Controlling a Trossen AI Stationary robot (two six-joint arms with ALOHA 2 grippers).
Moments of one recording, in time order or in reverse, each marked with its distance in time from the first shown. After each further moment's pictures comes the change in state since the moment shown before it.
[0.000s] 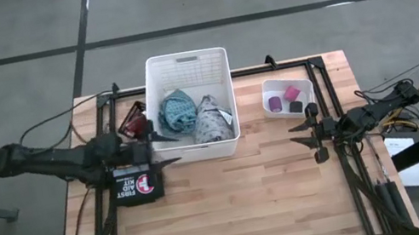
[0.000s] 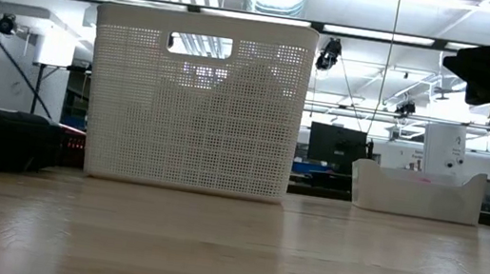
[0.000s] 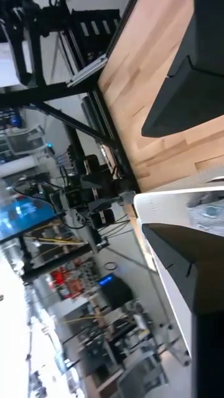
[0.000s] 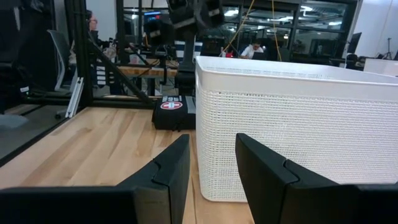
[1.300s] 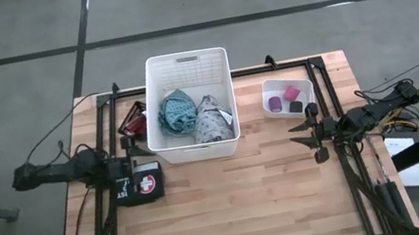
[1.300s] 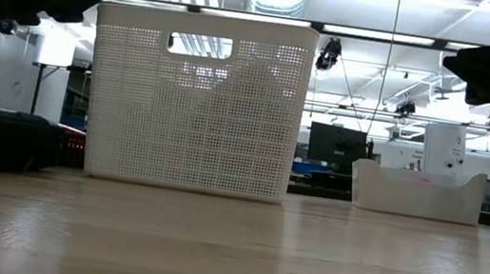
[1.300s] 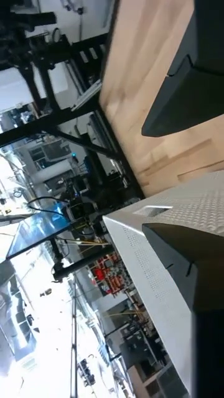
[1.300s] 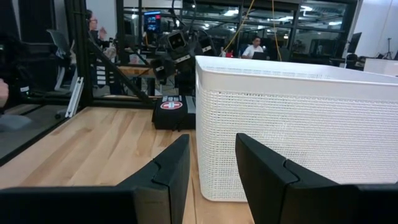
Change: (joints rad) left arm 0.001 -0.797 -0.541 -0.097 0.080 0.062; right arm 0.000 0.000 0.000 0.000 0.000 0.000
